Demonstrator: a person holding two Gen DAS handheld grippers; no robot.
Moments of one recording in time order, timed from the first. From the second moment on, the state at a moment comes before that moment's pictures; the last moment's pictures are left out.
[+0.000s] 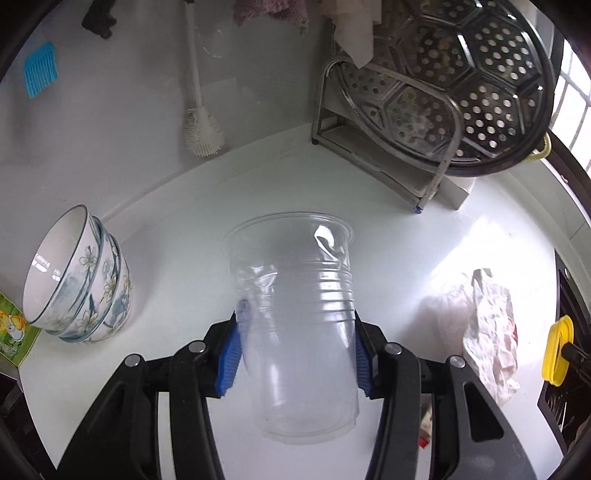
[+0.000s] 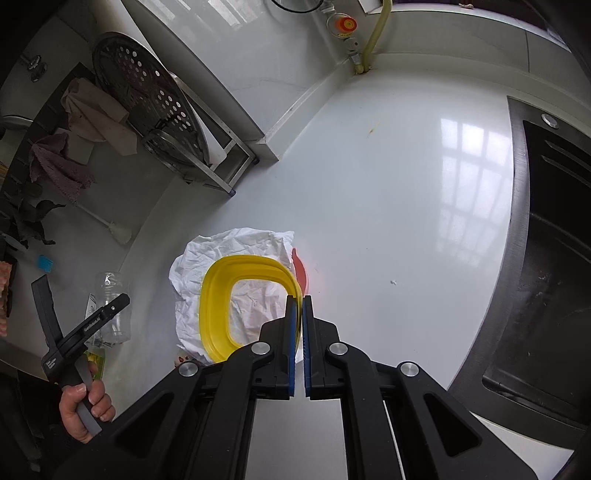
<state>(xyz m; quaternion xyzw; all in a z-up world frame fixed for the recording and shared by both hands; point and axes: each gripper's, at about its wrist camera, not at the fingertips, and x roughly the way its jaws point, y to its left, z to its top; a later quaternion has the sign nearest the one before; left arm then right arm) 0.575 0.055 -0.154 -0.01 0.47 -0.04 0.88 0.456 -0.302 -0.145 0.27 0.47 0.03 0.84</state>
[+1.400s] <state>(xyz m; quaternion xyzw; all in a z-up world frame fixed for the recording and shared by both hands) 0.181 -0.136 -0.207 0.00 0.49 -0.16 0.85 0.090 -0.376 -0.283 0.25 0.54 0.06 0.80</state>
